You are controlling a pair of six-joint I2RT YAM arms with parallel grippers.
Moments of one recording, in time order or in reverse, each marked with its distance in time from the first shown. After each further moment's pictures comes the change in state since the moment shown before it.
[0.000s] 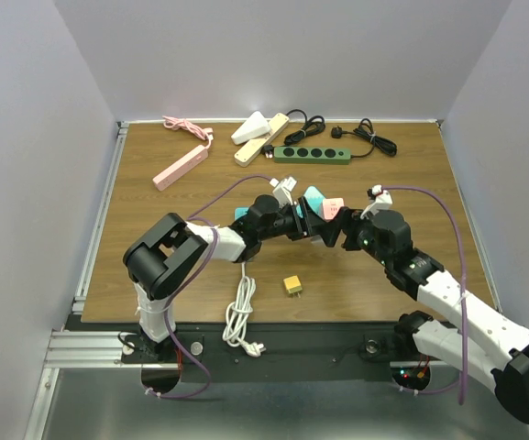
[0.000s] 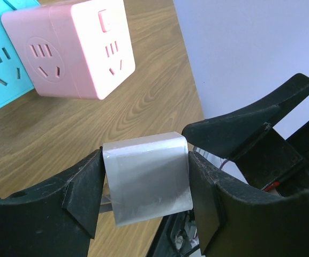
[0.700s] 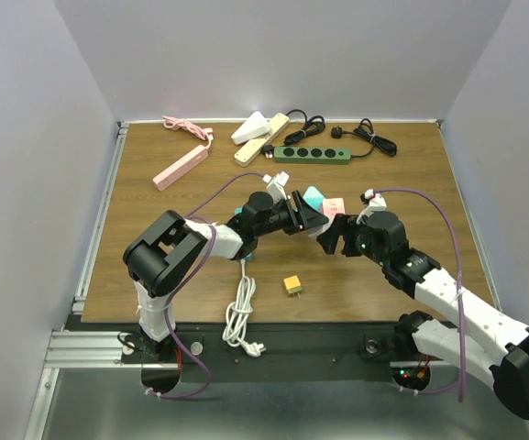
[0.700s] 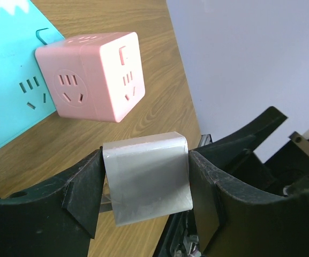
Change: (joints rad) left arm 0.040 0.020 -0.003 0.060 -0.005 -0.030; right arm 0.000 0.014 -0.004 -0.068 -0.015 -0.041
